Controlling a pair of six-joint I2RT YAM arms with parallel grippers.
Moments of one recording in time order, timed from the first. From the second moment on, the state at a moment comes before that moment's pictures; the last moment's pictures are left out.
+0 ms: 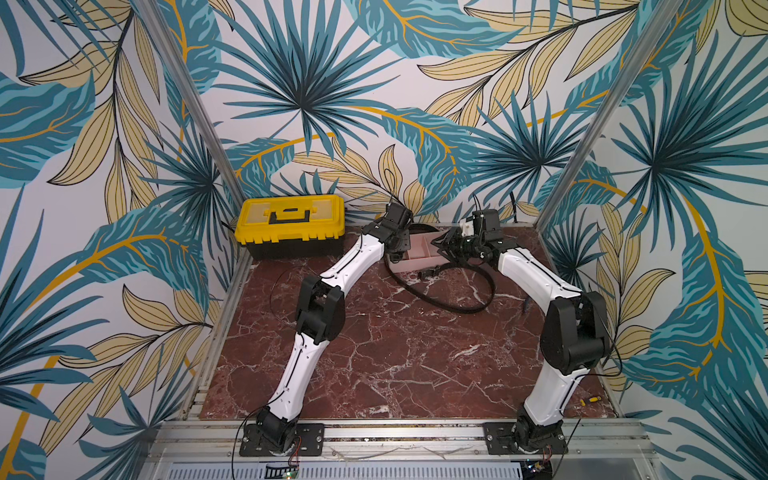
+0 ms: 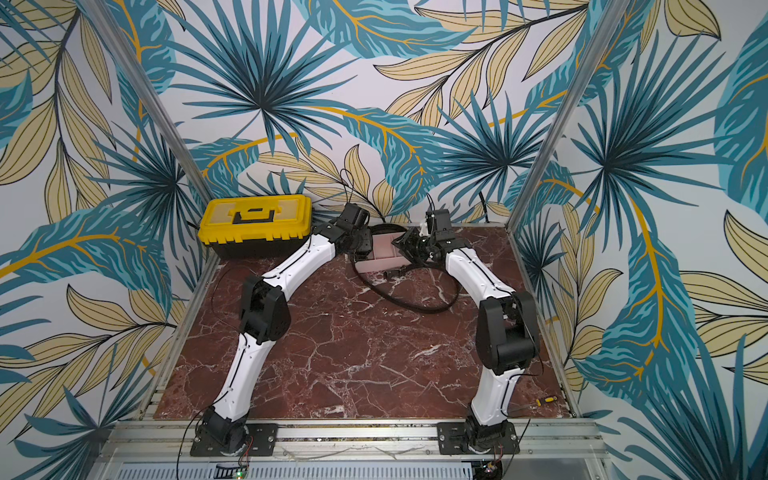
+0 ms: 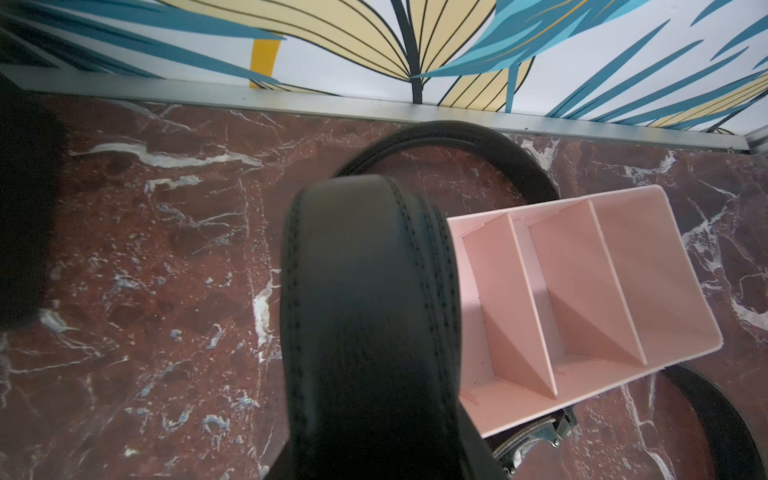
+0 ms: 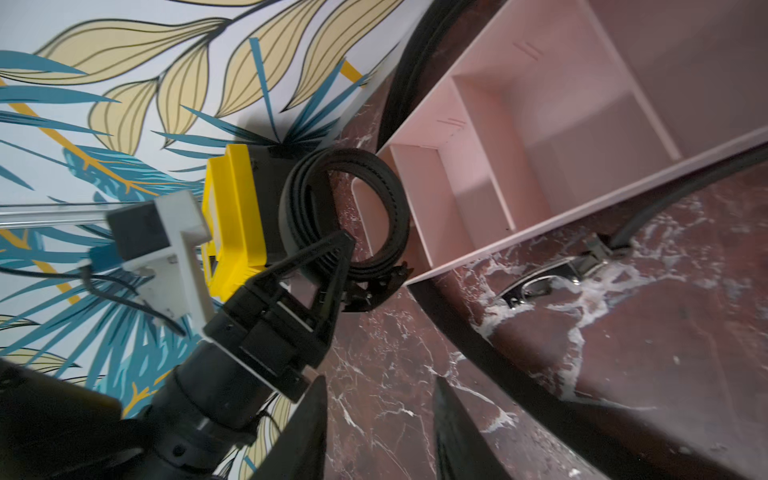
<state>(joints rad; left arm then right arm) -0.53 2.41 2.34 -0.76 -0.17 -0.53 0.20 1.84 1.52 -0.38 -0.46 0.91</state>
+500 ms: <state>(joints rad) -0.53 2.50 2.44 -0.80 -0.20 -0.68 0.23 1.95 1.64 -0.44 -0.25 0.71</state>
